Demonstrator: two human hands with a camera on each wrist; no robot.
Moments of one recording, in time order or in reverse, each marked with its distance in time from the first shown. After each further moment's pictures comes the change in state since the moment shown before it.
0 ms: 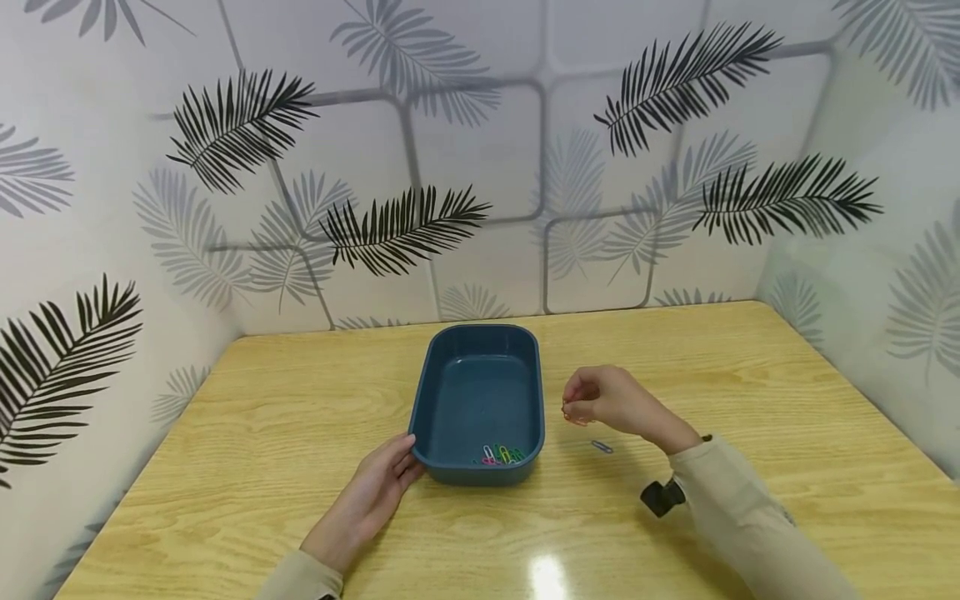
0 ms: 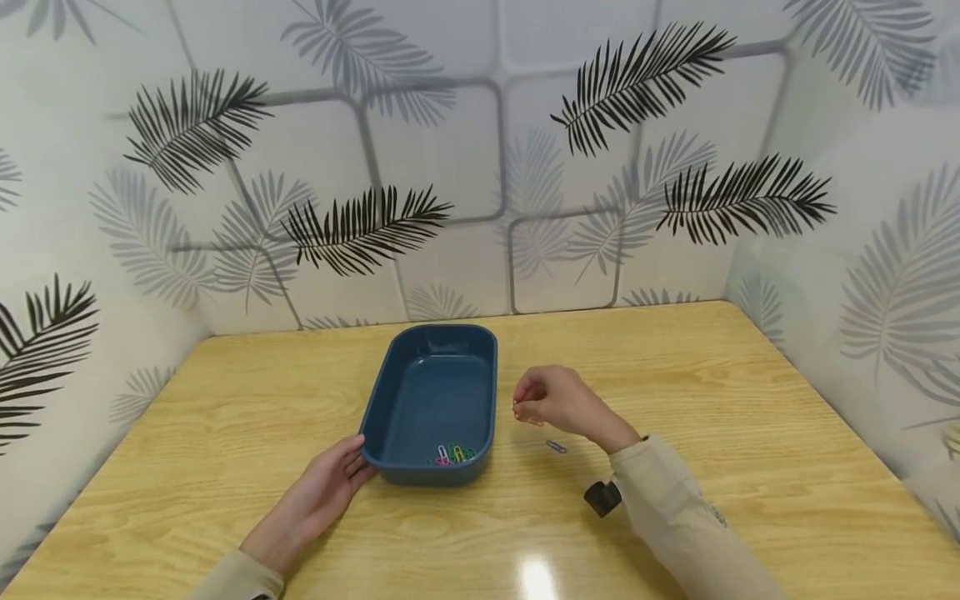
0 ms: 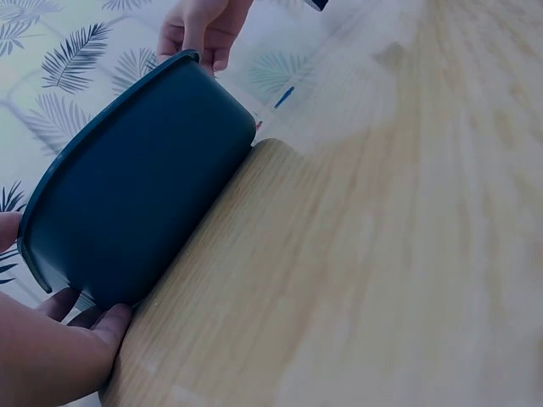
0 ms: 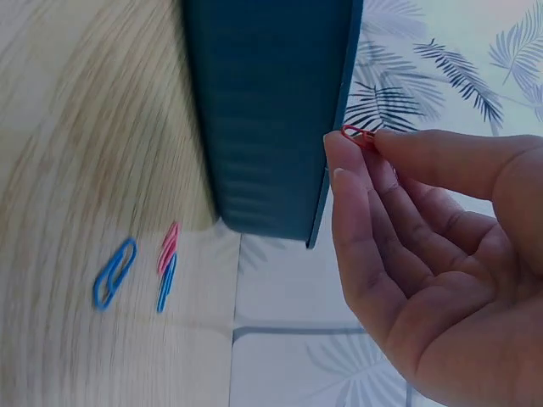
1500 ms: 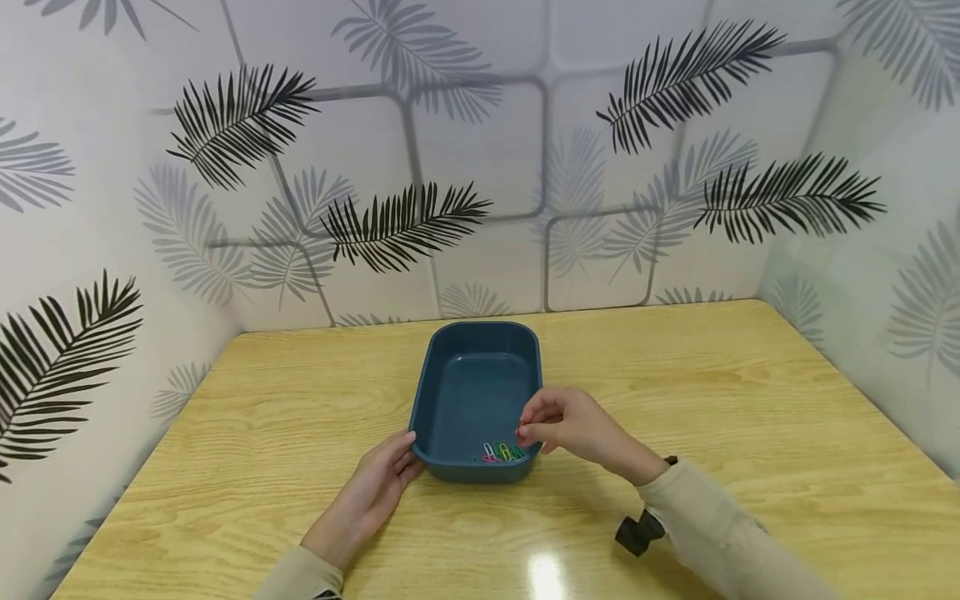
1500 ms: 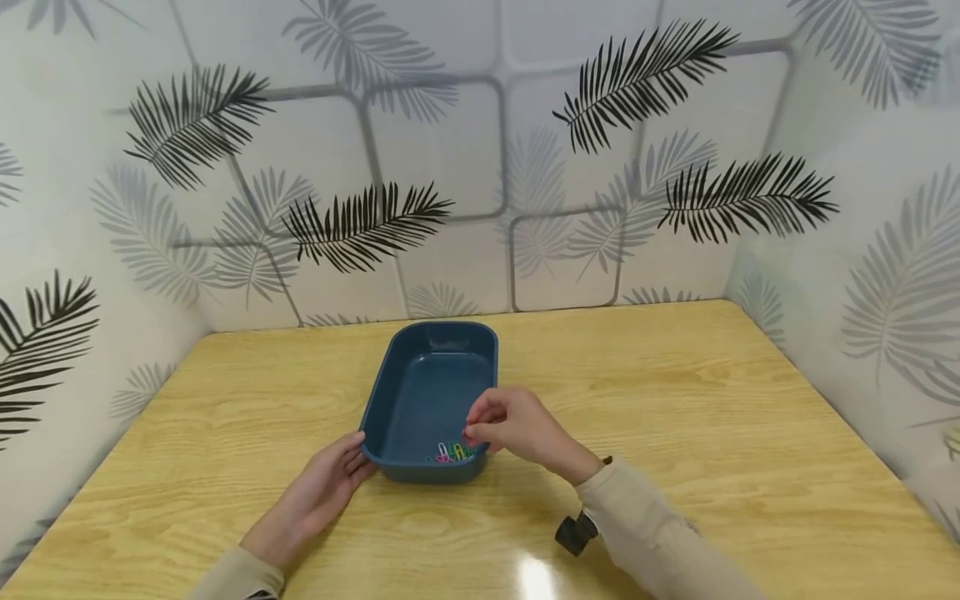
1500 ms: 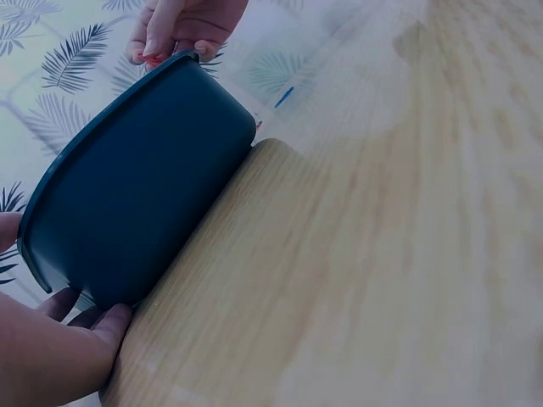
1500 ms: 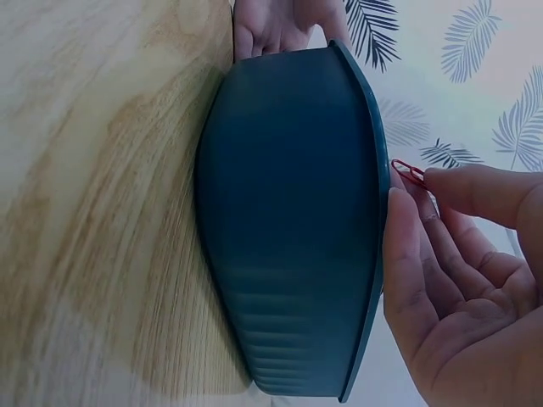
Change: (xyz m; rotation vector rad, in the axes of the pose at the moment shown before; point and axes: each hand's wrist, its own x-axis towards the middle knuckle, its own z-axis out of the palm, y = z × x) left_hand -0.001 -0.003 0.000 0.001 0.002 0.019; right_hand -0.011 -0.034 0.047 0.274 -0.039 -0.013
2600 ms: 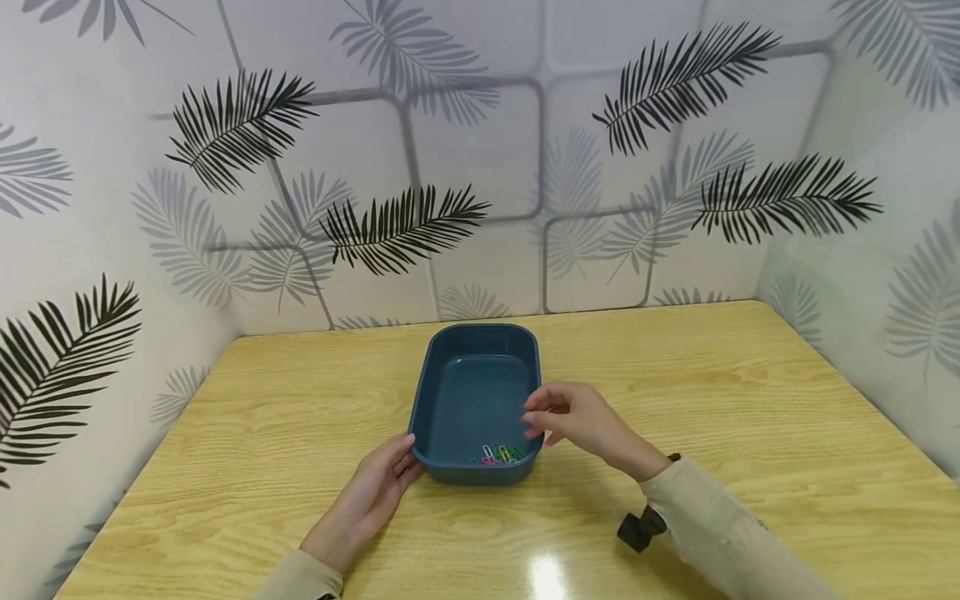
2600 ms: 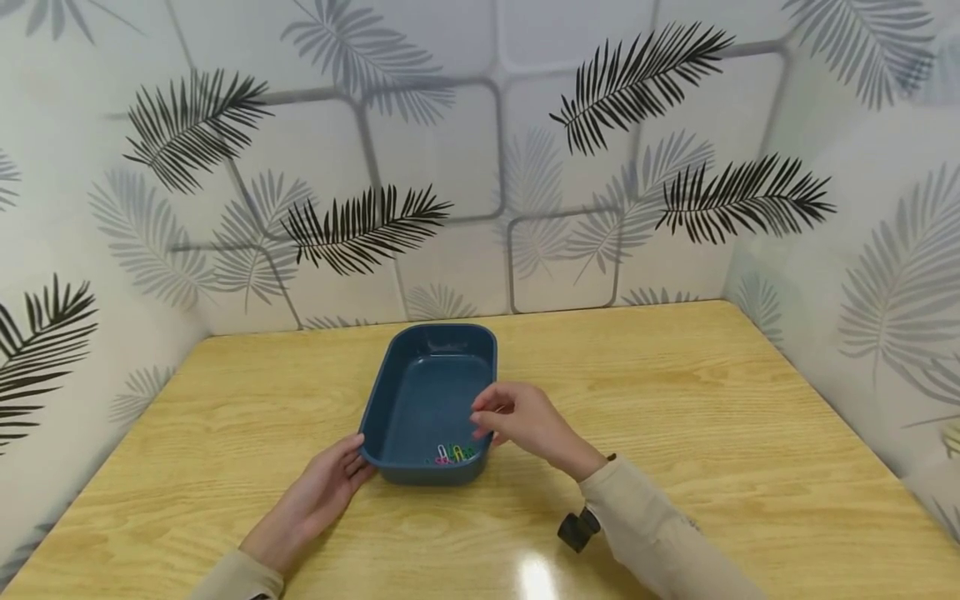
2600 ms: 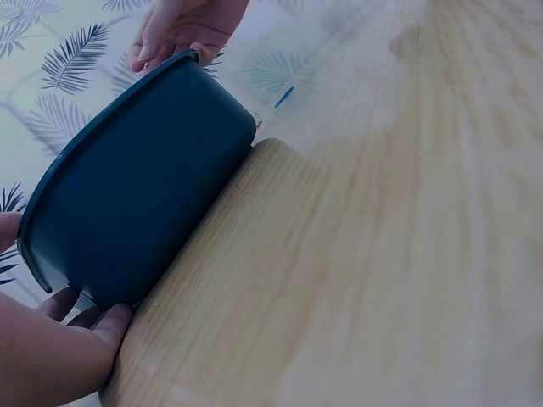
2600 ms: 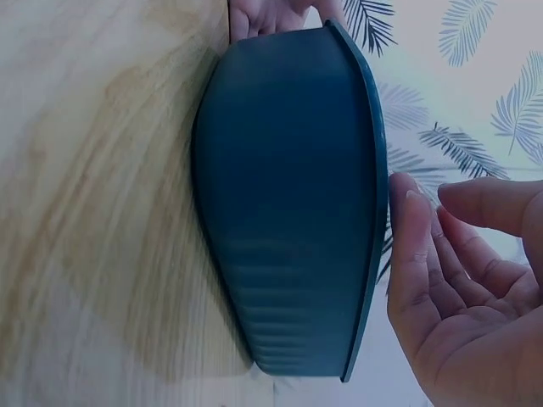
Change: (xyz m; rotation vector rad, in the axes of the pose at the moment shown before) left_hand 0.001 0.000 -0.001 0.005 0.008 -0.001; right_hand 0.003 0.004 -0.007 0.018 0.075 0.017
